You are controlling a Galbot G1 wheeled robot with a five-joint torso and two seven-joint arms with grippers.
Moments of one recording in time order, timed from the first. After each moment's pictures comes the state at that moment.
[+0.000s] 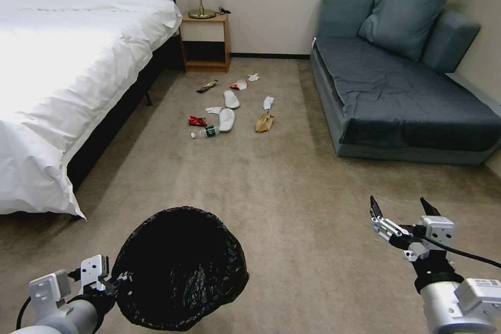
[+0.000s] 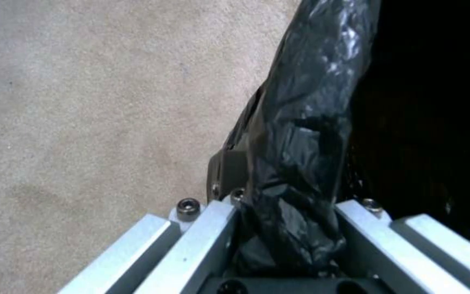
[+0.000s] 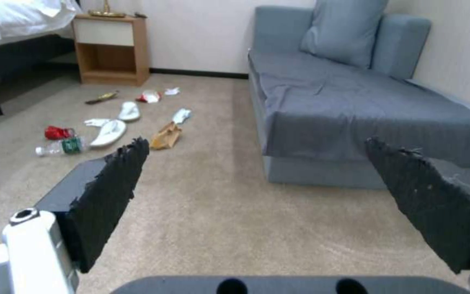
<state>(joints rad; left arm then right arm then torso) 1.91 -1.10 -0.85 -2.50 -1.24 0.74 -0.66 -1.84 1.50 0.79 2.49 0.17 -0.23 -0.02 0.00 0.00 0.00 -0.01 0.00</state>
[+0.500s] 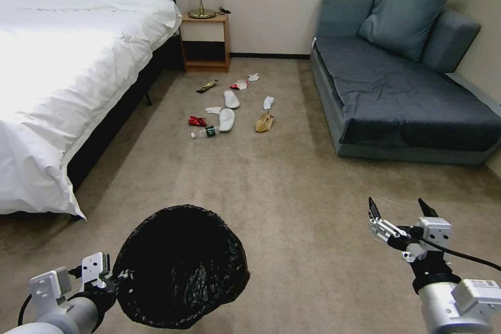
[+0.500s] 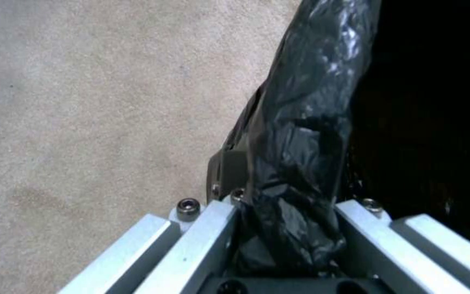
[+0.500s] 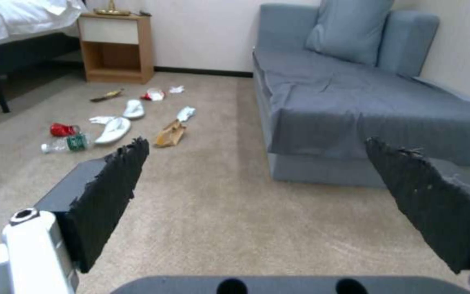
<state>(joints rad) 1.90 -1.09 -0.86 -2.50 -1.25 0.74 -0.67 -1.83 1.50 0.78 2.47 0.16 -0.21 -0.04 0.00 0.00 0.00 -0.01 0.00</state>
